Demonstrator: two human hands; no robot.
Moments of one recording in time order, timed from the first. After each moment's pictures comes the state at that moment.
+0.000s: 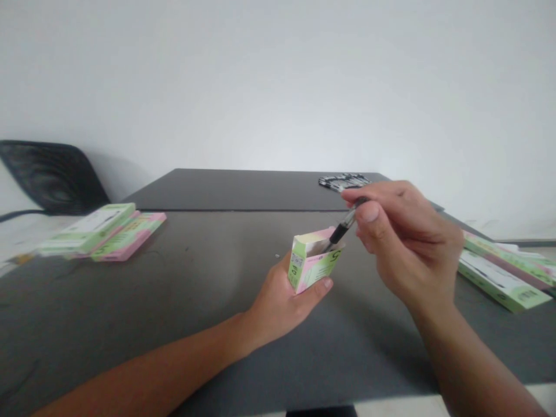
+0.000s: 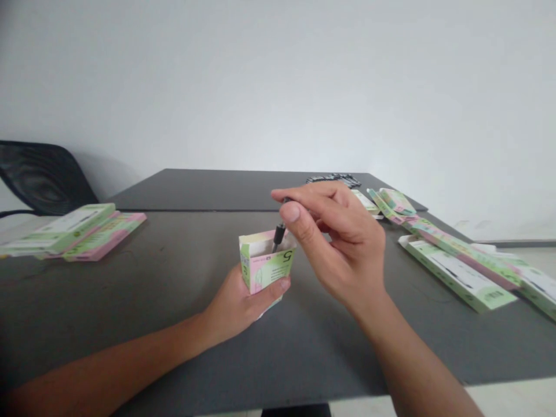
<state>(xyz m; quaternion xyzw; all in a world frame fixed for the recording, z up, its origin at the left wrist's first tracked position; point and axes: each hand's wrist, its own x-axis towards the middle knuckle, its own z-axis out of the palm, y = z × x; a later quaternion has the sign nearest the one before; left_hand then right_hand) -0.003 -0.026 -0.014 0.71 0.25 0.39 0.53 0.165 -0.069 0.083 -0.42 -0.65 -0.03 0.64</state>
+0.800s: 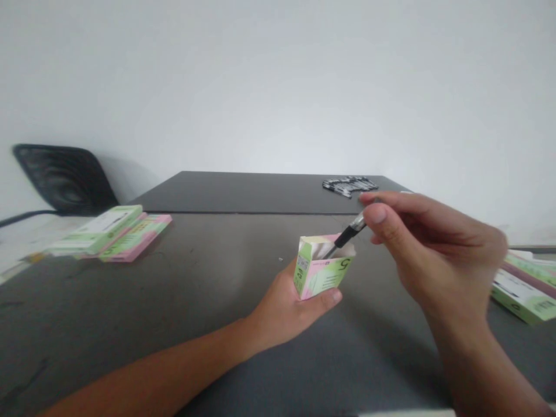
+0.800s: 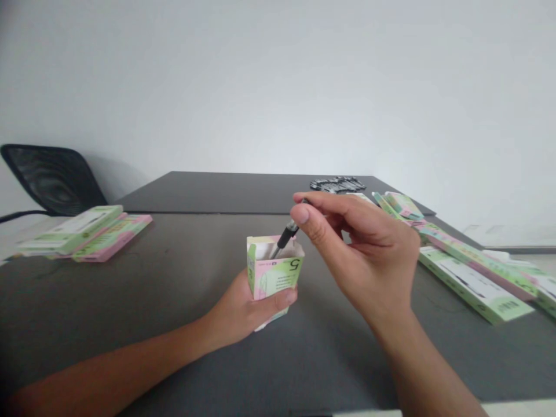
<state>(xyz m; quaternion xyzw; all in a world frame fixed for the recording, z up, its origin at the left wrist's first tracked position) -0.003 -0.029 -0.003 0.67 0.22 0.34 0.62 0.173 -0.075 0.088 -0.46 -0.61 -0.07 0.64</state>
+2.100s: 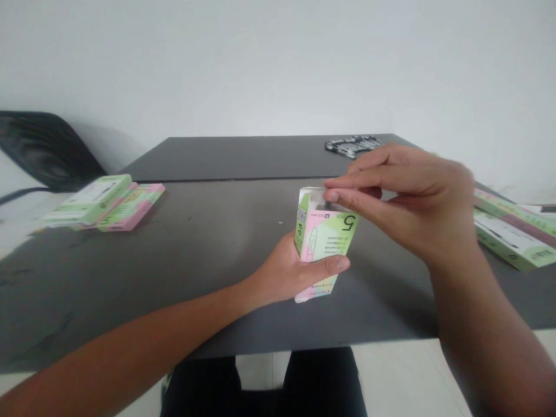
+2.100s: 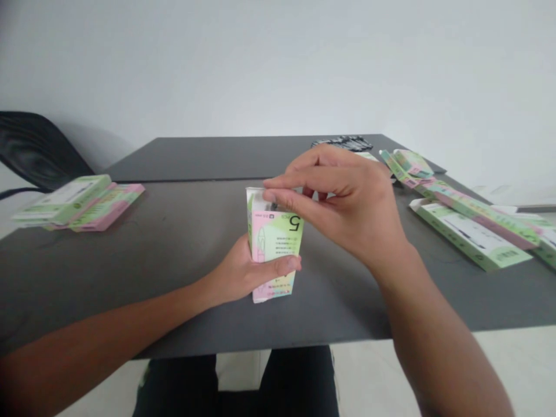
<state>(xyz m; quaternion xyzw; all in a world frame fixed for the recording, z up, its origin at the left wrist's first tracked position) -0.007 -0.036 -0.002 0.63 0.24 0.29 0.68 0.184 -0.066 0.084 -0.45 -0.75 -0.06 0.49</state>
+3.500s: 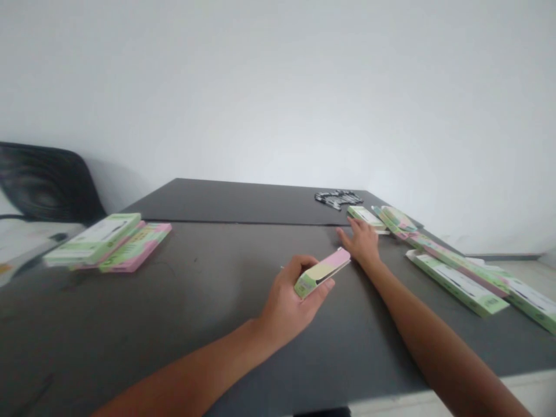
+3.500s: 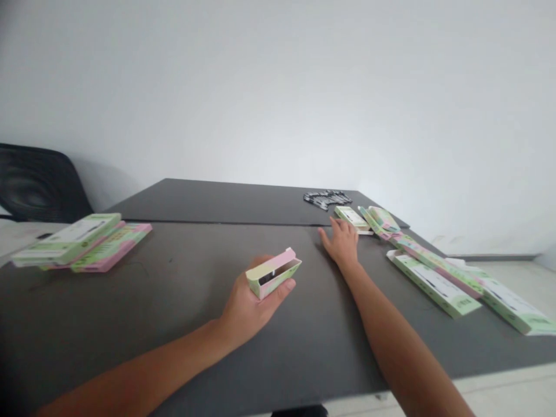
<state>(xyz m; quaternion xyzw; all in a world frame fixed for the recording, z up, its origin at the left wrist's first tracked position) -0.005 -0.023 -0.016 0.71 0.25 0.50 0.43 0.313 0.056 -0.045 -0.75 -0.56 -0.20 0.29</state>
